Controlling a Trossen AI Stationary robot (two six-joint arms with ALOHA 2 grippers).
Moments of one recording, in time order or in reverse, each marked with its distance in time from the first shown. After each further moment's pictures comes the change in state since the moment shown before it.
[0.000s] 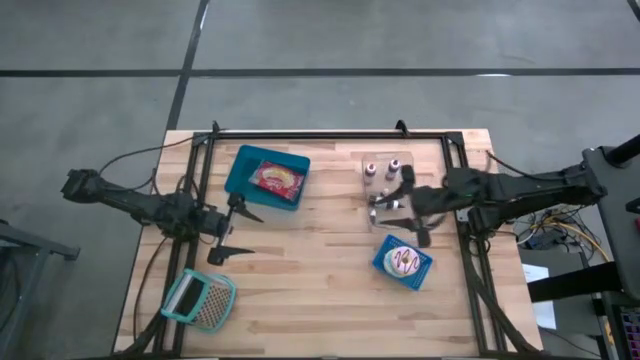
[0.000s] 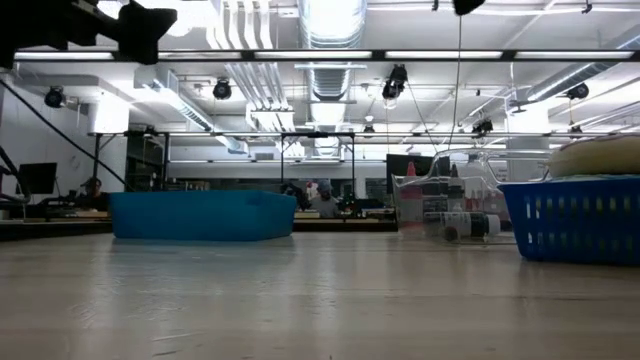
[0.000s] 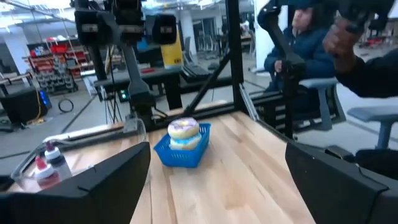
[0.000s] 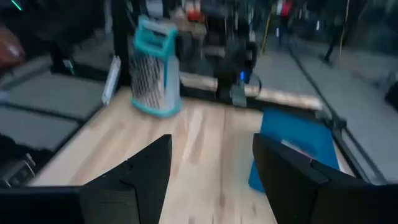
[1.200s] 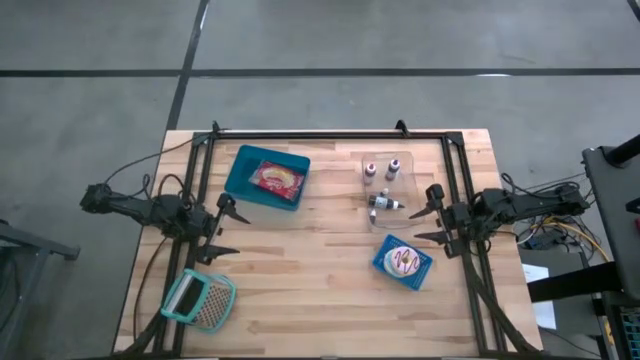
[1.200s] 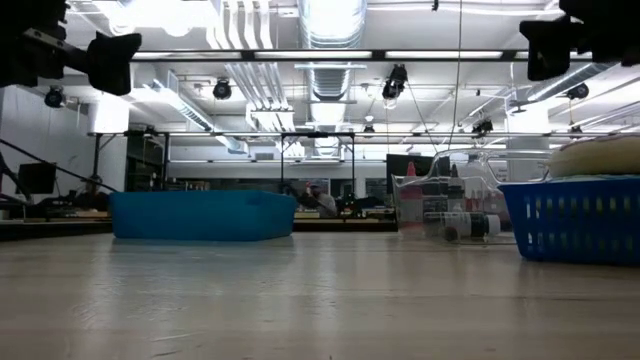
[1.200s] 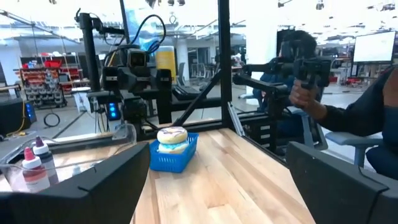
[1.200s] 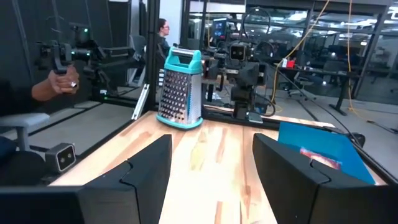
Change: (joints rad) left arm 0.002 -0.451 -0.208 -0.125 0.038 -0.079; right arm 0.089 -0.735 -0.647 0.172 0.005 0.039
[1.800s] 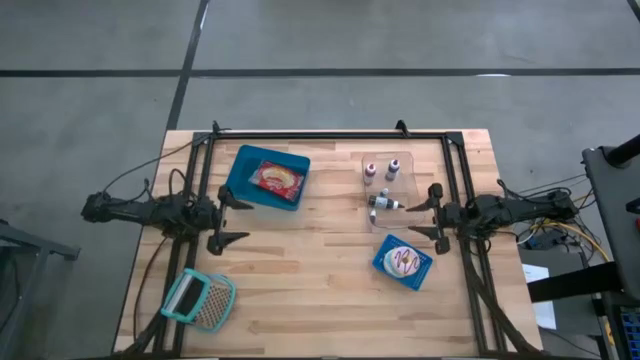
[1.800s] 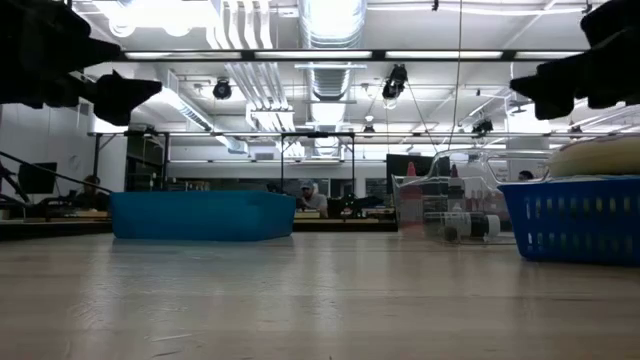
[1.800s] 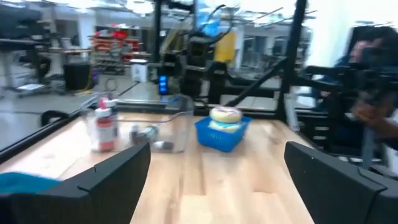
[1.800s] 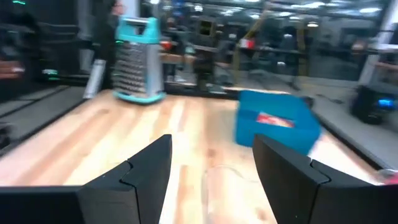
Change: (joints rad) left arm 0.090 -0.087 -0.036 -0.123 -0.163 -0.115; right arm 0.000 -0.172 -0.133 -0.099 0.186 0.011
